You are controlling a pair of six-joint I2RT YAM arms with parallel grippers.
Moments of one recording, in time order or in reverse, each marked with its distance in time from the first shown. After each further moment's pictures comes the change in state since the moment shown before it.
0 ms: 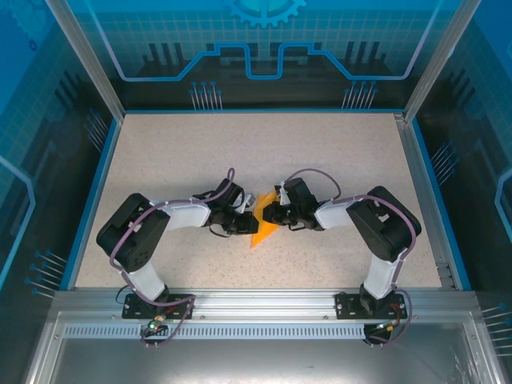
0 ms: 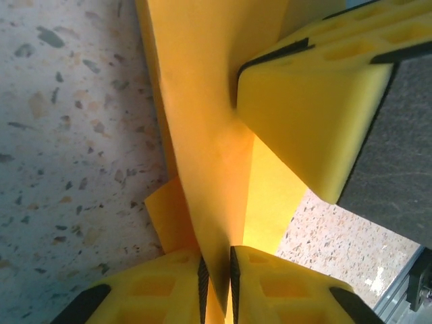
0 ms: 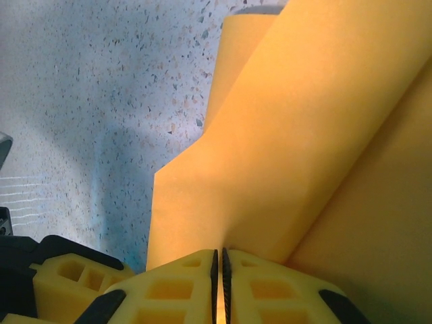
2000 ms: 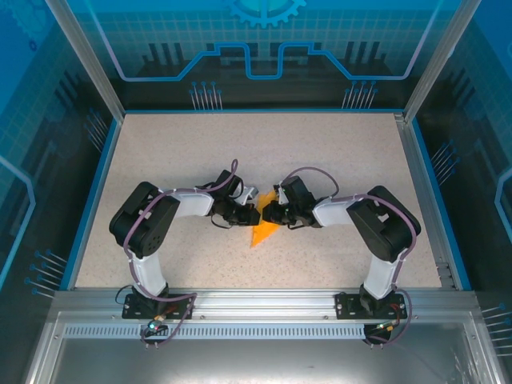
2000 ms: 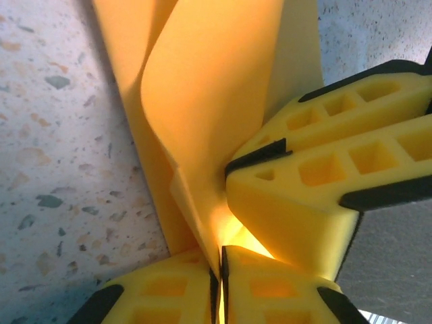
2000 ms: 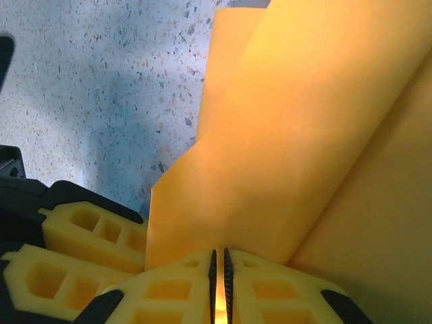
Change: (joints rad) left arm 0.074 0.131 0.102 0.021 0.122 0.145; right arm 0.007 0.002 0.055 -0.109 0.022 -0.004
